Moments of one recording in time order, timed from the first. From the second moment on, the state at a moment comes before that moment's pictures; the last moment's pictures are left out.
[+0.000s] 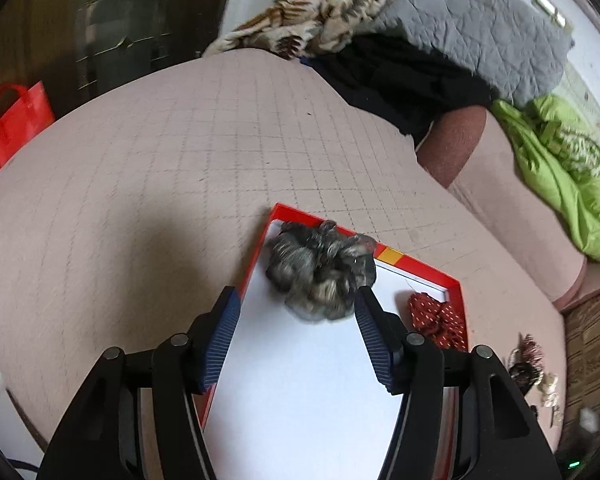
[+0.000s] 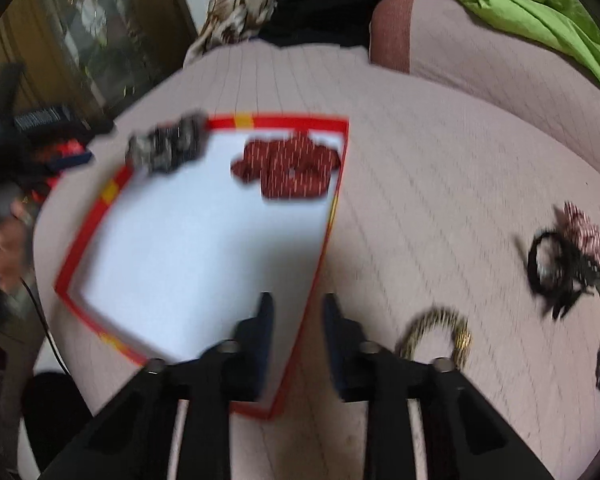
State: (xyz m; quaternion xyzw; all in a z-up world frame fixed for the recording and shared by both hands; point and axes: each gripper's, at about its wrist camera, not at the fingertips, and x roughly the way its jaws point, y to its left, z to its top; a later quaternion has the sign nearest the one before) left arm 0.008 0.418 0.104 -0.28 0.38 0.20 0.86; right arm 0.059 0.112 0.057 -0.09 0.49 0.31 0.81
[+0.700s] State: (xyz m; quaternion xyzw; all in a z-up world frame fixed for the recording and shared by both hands) left arm -0.002 0.258 0.128 -0.18 0.42 0.09 0.89; right arm 0.029 0.051 0.074 -0.02 0.49 0.34 0.81
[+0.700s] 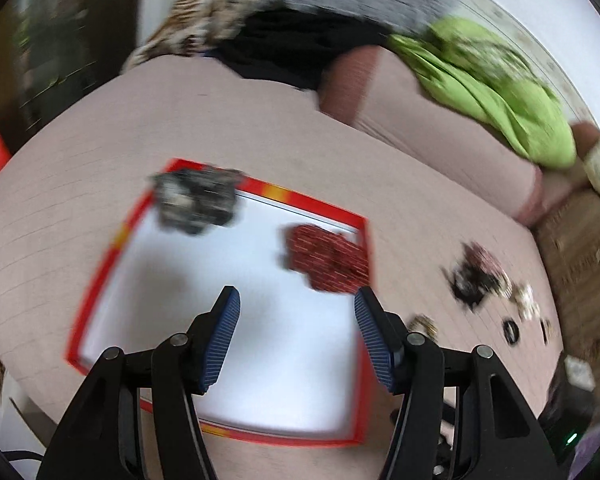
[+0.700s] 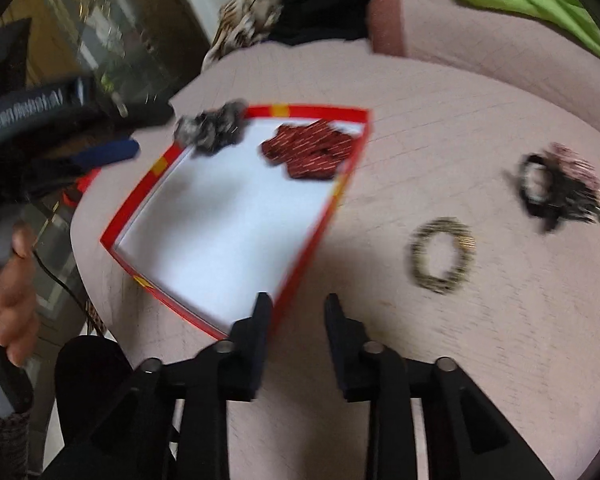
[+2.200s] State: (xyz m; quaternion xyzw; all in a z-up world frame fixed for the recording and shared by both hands) left arm 0.095 0.093 0.013 -0.02 0.52 0.03 0.85; right arm 0.141 -0.201 0.015 0.00 0.47 -0.01 0.88
